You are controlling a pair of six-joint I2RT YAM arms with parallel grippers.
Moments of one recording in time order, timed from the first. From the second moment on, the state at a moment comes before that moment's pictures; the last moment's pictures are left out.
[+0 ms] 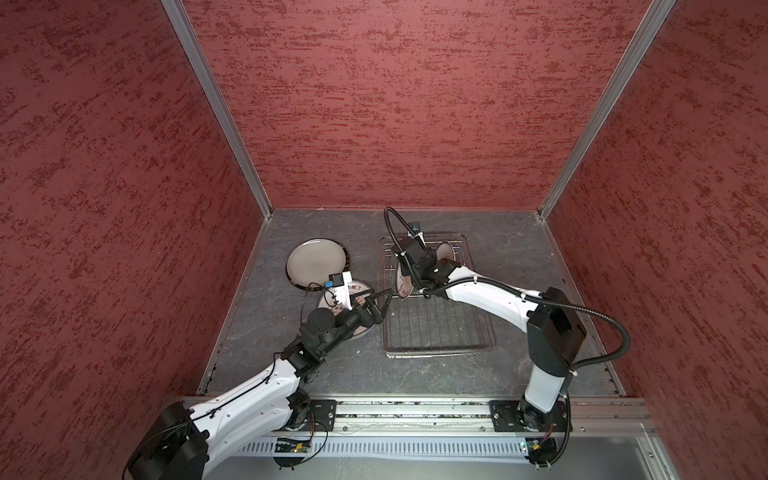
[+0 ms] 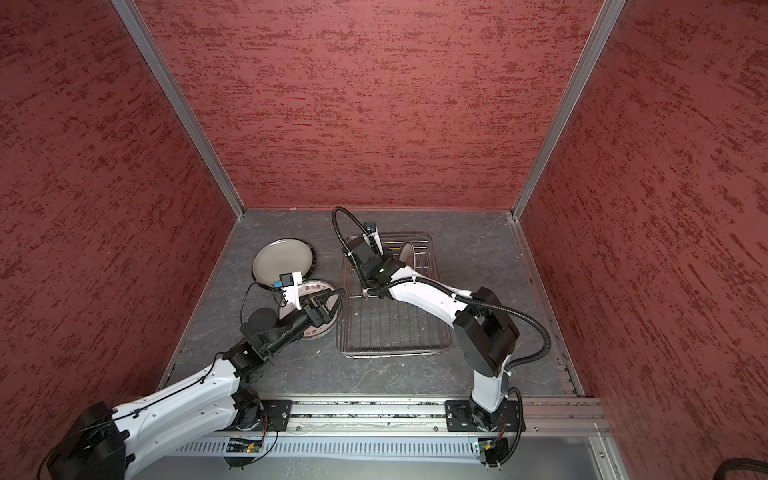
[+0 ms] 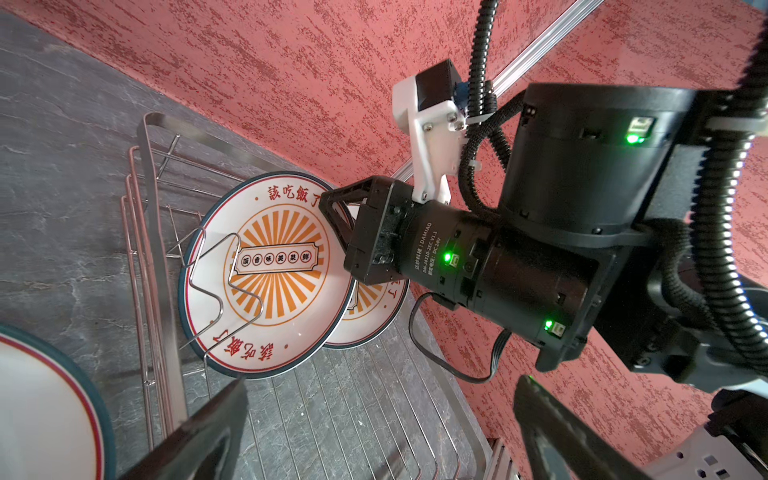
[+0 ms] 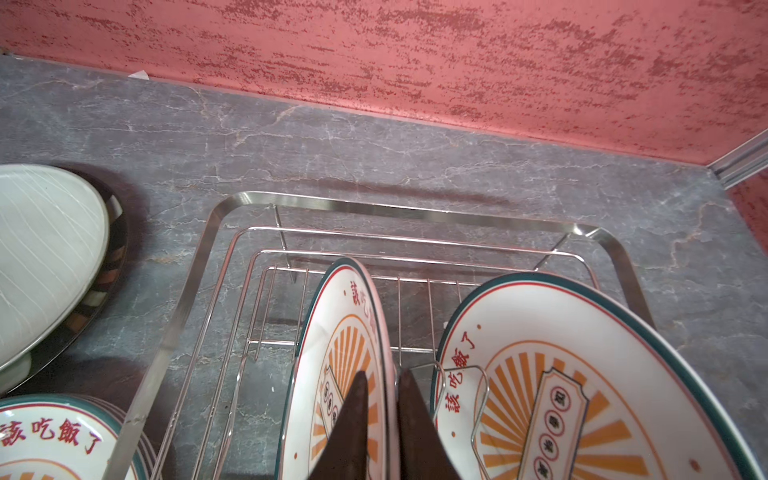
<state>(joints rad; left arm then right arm) -0.70 0.84 0.26 0.56 0.05 -0.84 0.82 1.82 1.43 -0.37 0.67 0.44</state>
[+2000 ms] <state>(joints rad) -0.71 0.76 0.23 0.64 0.08 -0.74 0.82 1.03 0.74 0.19 0.55 0.31</state>
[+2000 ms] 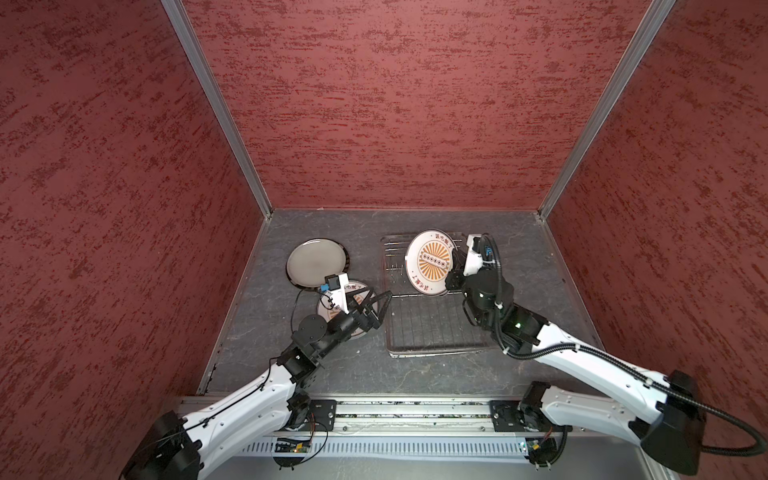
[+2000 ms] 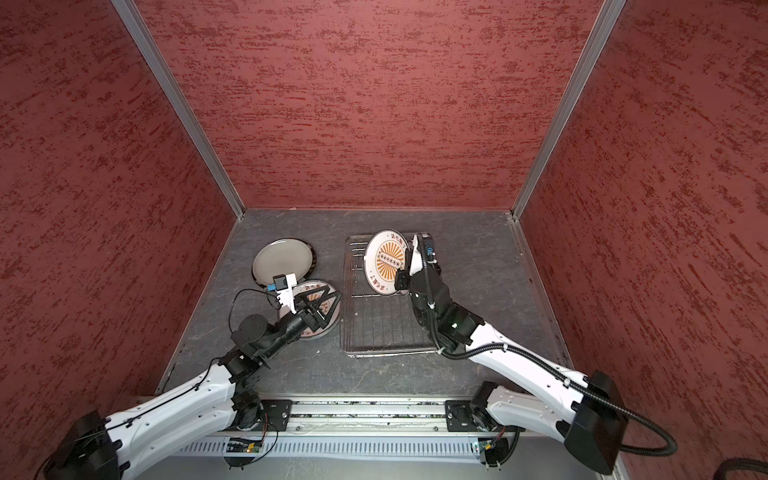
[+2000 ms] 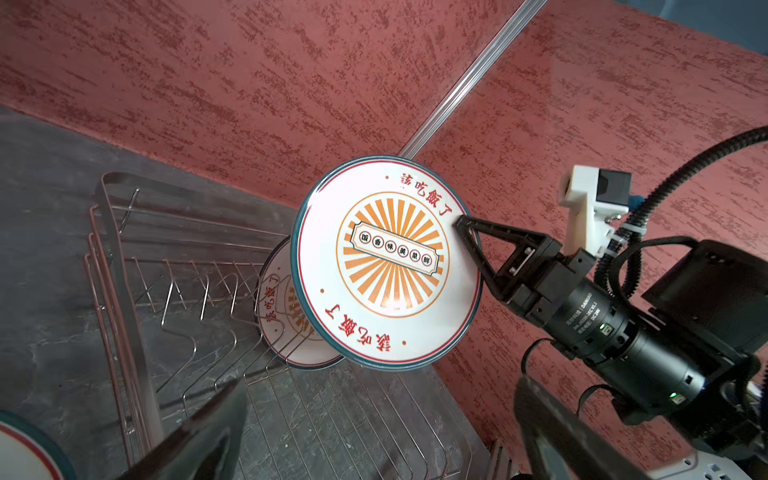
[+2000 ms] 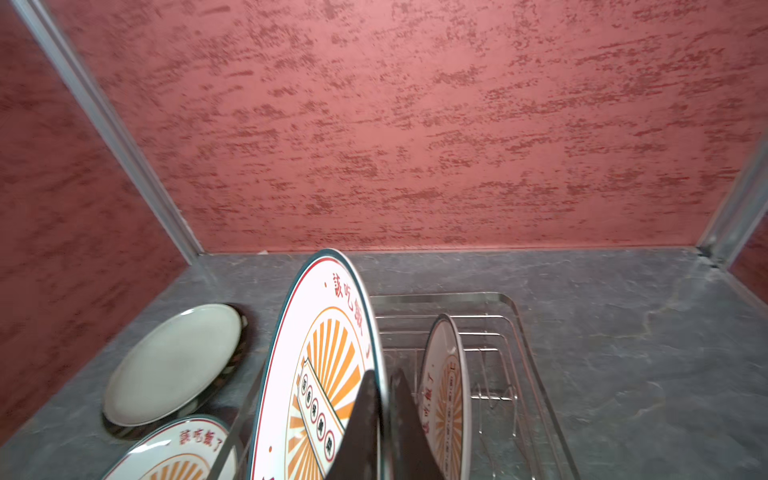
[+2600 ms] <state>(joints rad) -0.76 0.82 0.23 0.66 0.15 -0.71 0.70 0.75 0.30 0.69 0.03 0.50</state>
